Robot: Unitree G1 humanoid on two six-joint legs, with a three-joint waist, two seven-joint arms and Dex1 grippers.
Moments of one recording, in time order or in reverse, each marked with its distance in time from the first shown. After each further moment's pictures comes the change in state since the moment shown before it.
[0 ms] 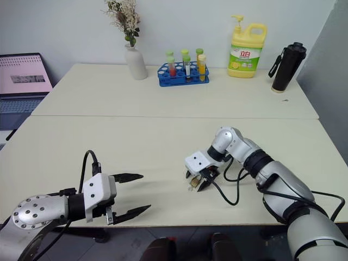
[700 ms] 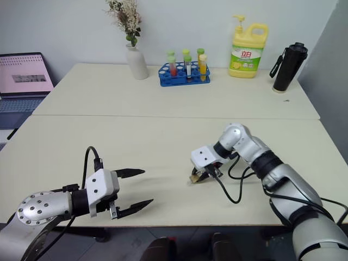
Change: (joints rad) left arm -0.065 -0.036 -0.043 0.021 0.019 0.002 0.026; right arm 0.155 -0.130 -0.206 -0.323 0.013 0.167 -0.049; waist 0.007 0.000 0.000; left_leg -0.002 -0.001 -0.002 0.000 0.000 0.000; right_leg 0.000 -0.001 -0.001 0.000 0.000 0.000
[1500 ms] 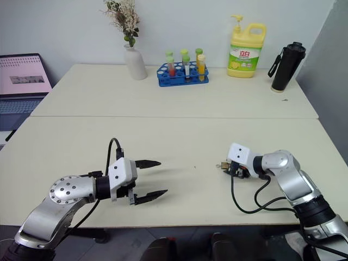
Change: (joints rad) left arm -0.228 -0.064 -0.177 0.183 0.041 -0.043 -0.050; right arm 0.498 -0.201 -0.336 -0.514 -0.051 0.584 -0.482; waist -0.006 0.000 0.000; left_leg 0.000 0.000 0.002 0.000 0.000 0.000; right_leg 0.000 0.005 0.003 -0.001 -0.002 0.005
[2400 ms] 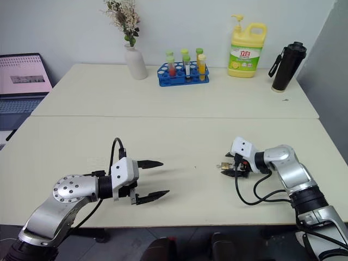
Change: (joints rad) left arm -0.010 -0.009 -0.017 0.005 -0.017 -0.003 -0.019; right arm -0.120 0.060 -0.006 0.303 0.094 -0.152 0.145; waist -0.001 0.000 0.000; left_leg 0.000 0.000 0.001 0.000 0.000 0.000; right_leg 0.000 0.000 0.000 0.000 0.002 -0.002
